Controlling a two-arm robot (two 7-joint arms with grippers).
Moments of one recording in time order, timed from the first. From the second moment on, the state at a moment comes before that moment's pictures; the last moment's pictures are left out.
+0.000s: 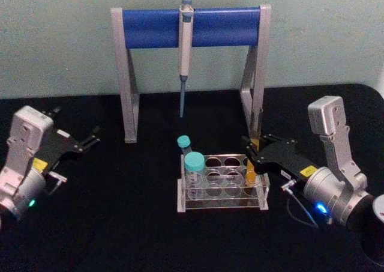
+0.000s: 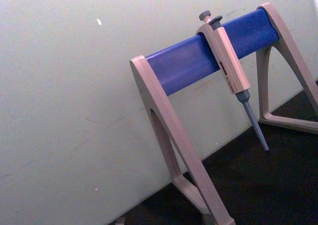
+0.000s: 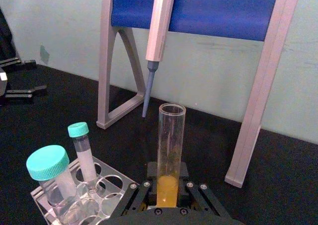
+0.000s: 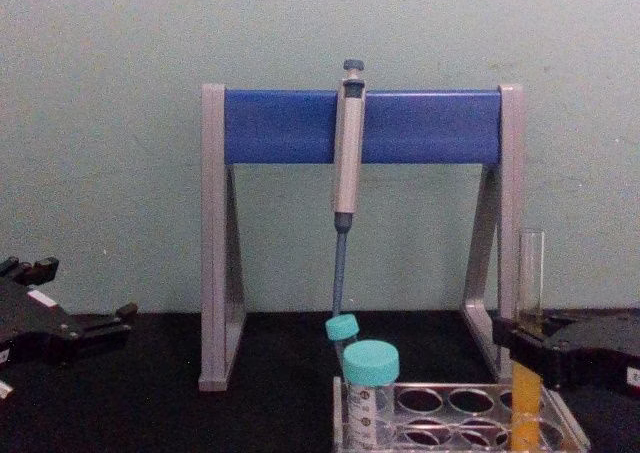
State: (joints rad) left arm -0.20 0.60 0.45 -1.41 -0.25 -0.12 0.03; right arm 0.09 0.37 -0.30 -1.58 0.32 0.15 0.30
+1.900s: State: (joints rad) left arm -0.20 0.60 0.45 -1.41 -0.25 -0.12 0.03; right arm -0.07 0.39 -0.19 -1.70 0.27 0.03 0.22
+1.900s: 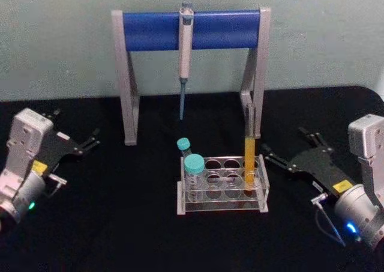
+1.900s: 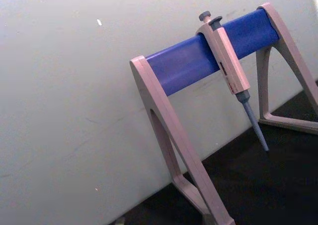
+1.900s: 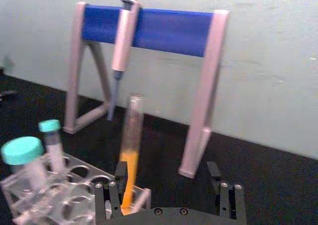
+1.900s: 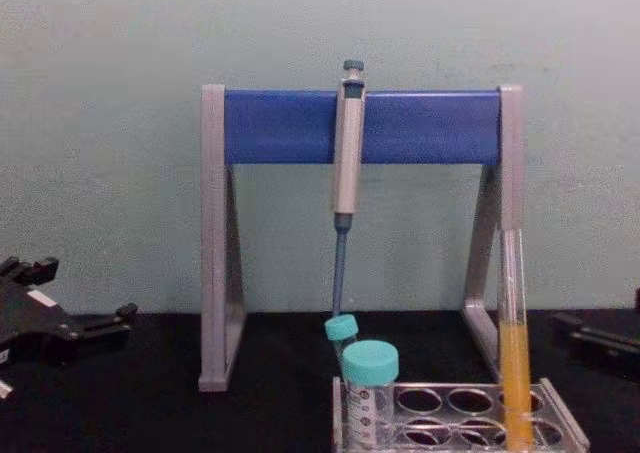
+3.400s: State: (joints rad) left arm -0.20 0.60 0.45 -1.41 -0.25 -0.12 0.03; right arm -0.05 0.29 -0.16 -1.54 0.13 0.03 0.16
